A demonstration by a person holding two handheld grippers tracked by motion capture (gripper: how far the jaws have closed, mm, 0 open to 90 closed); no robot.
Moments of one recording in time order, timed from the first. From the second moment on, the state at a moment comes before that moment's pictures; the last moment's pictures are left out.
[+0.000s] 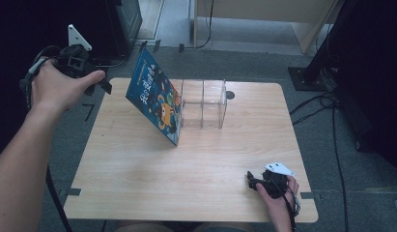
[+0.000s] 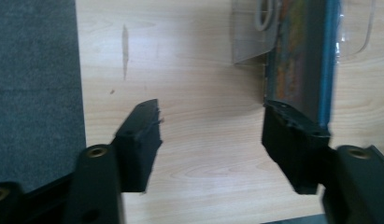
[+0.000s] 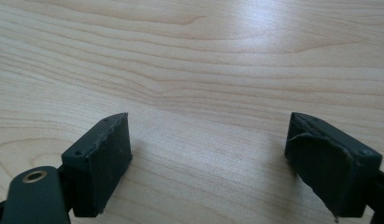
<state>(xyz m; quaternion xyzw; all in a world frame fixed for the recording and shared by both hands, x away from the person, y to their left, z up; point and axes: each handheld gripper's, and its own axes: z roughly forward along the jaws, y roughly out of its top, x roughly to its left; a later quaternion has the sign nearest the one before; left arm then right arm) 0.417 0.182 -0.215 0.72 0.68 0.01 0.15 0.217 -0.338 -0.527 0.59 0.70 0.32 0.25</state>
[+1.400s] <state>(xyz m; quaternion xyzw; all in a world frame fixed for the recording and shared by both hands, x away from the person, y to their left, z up) 0.379 0.189 -0.350 0.71 0.68 0.06 0.15 0.217 -0.338 -0.527 0.59 0.70 0.32 0.25</state>
